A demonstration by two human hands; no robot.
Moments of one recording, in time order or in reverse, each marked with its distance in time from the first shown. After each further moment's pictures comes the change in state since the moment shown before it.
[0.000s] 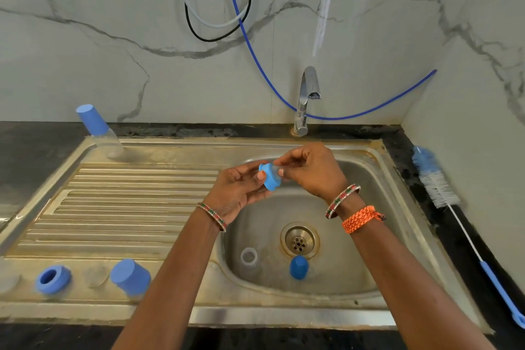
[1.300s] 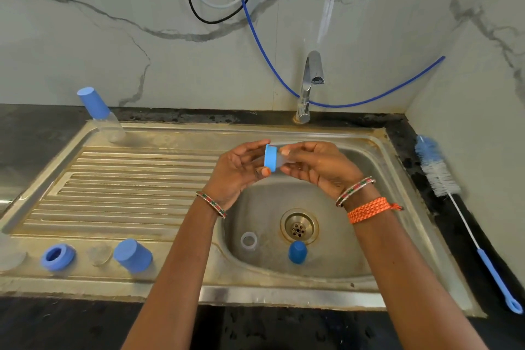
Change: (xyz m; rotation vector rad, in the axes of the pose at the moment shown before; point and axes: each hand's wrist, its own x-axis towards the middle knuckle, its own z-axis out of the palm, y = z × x) left_hand -0.005 -0.004 0.001 0.097 -0.052 0.183; right_hand -0.014 -0.001 -0.006 0.755 -0.130 0.463
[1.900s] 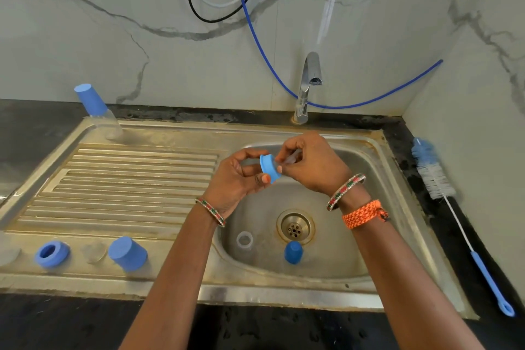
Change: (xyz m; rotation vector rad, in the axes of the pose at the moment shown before) left_hand -0.011 0.001 0.010 0.035 0.037 -0.047; right_hand -0.003 -0.008 0.009 -1.005 0.055 -0.511
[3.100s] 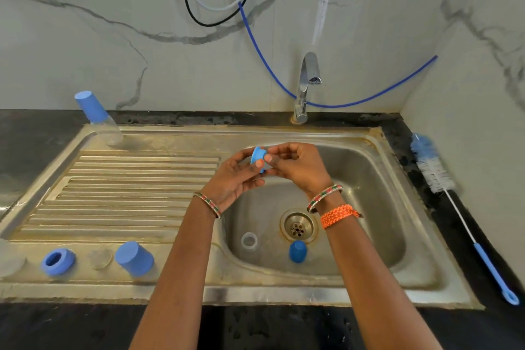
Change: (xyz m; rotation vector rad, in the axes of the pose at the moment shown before) left_hand 0.016 -0.009 -0.022 -0.147 -0.060 -0.132; right_hand 0.009 0.018 0.045 0.782 0.124 0.296
